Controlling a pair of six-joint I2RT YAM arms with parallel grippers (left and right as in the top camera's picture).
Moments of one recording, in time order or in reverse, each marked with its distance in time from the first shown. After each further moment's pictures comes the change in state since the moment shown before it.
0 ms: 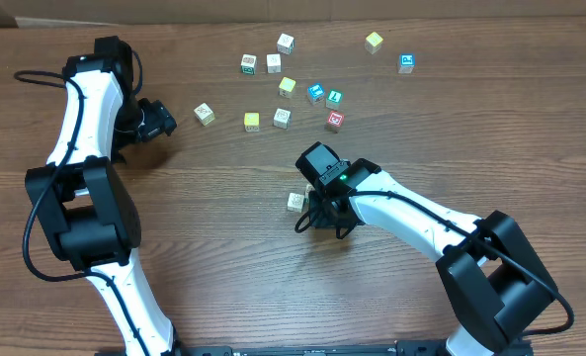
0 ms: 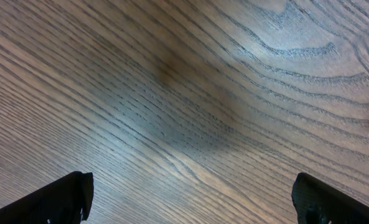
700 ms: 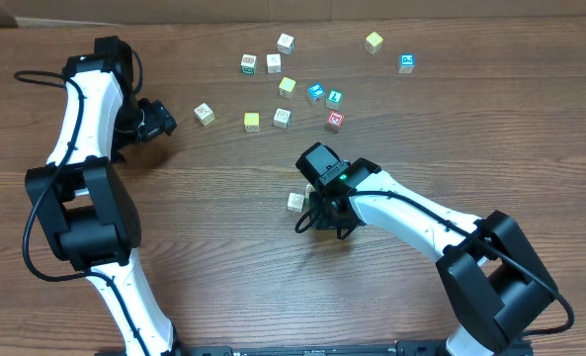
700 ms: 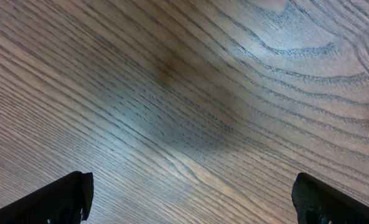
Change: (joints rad) left arm 0.000 0.000 0.000 0.000 0.000 0.000; right arm 0.000 0.000 0.002 -0.018 0.000 -0.012
